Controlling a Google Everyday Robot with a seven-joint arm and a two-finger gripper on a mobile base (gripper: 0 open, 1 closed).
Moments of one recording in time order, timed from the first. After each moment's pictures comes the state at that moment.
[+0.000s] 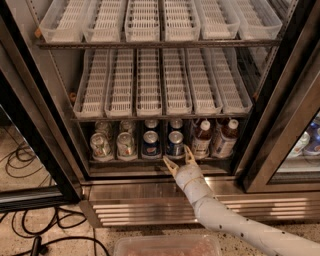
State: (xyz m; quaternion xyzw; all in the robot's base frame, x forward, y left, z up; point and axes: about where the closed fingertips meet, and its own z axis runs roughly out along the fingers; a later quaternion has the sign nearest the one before) arm 0.642 -0.084 0.578 -0.23 0.69 0.01 0.68
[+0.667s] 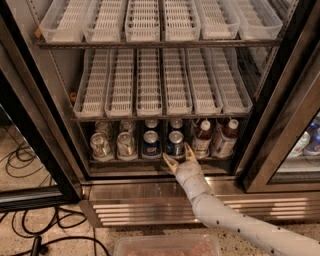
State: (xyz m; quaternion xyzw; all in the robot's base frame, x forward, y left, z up) arm 0.657 -0.088 0.581 -0.21 0.69 -0.01 0.69
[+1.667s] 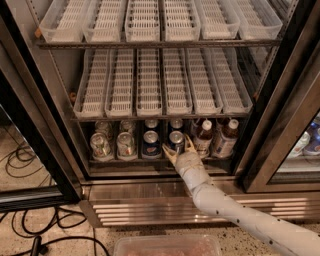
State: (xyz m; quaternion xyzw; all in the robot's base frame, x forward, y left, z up) arm 0.679 -0.086 0.609 -0.22 0.68 0.00 0.70
